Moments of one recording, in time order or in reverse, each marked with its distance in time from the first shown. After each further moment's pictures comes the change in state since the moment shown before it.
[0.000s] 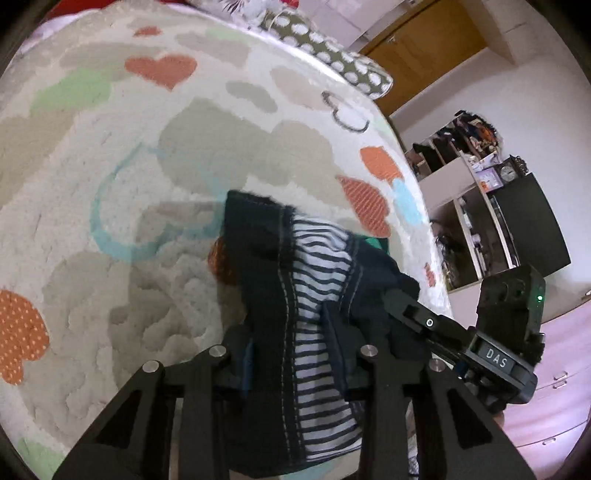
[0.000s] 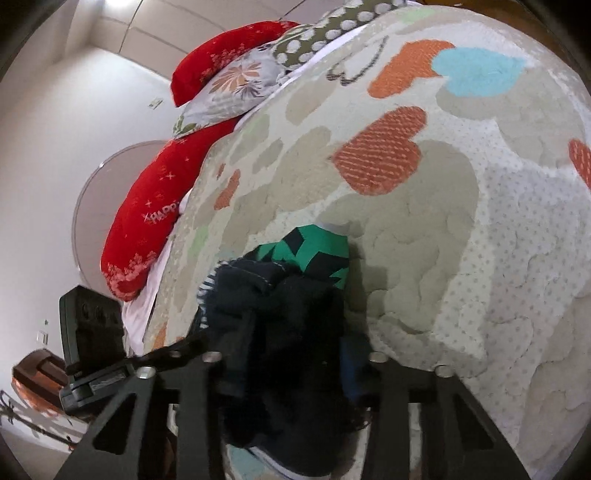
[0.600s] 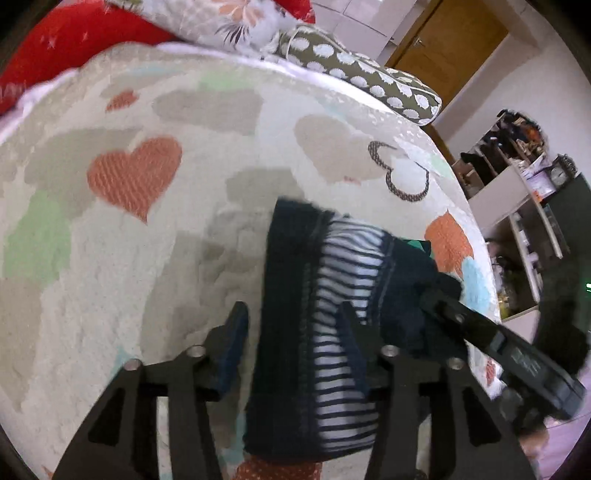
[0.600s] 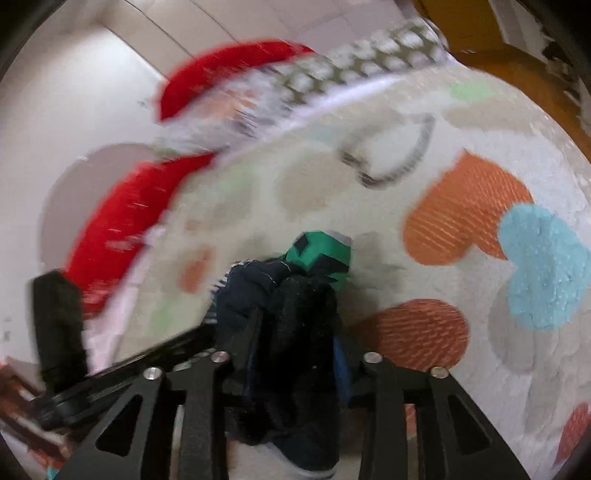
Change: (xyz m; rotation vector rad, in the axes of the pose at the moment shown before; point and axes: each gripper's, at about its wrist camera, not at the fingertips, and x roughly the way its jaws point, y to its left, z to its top) left arm 0.057 0.000 0.119 0.028 -0.059 0.225; right arm 0.052 0.009 0.132 -0.093 -0.051 -0.204
